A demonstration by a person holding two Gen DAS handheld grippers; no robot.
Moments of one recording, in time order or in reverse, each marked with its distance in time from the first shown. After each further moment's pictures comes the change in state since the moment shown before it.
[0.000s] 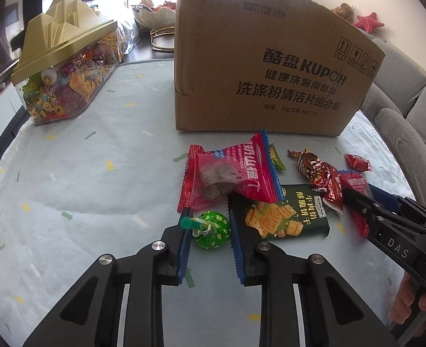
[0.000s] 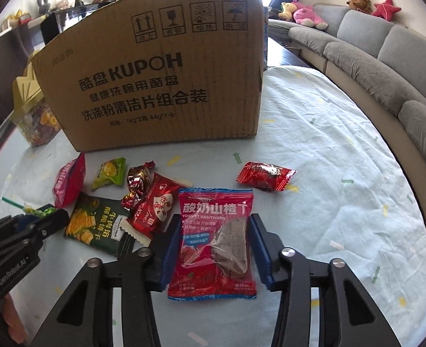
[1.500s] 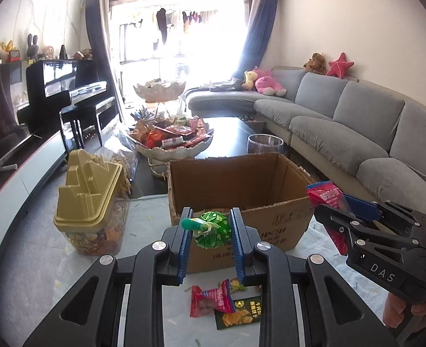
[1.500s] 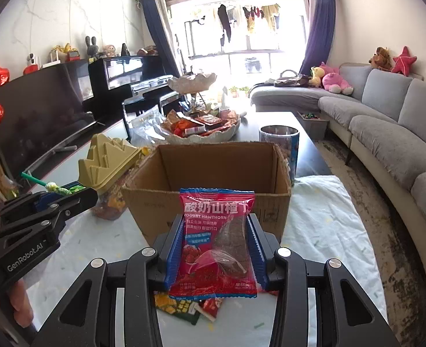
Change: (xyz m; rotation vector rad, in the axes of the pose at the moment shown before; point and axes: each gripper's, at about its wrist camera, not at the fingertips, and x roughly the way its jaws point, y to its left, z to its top) left arm -0.151 -0.032 0.106 0.117 -0.385 0.014; right arm -0.133 0.017 0.085 -0.093 -0.326 0.159
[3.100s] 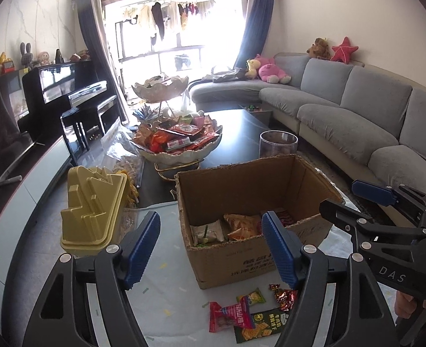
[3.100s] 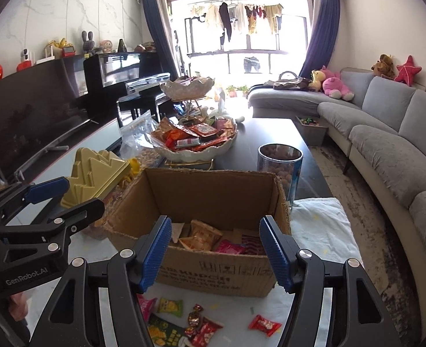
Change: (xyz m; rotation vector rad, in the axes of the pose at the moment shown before) left arm 0.029 0.006 0.025 0.058 0.057 0.043; right arm 0.037 0.002 0.049 -0.031 0.017 -0.028
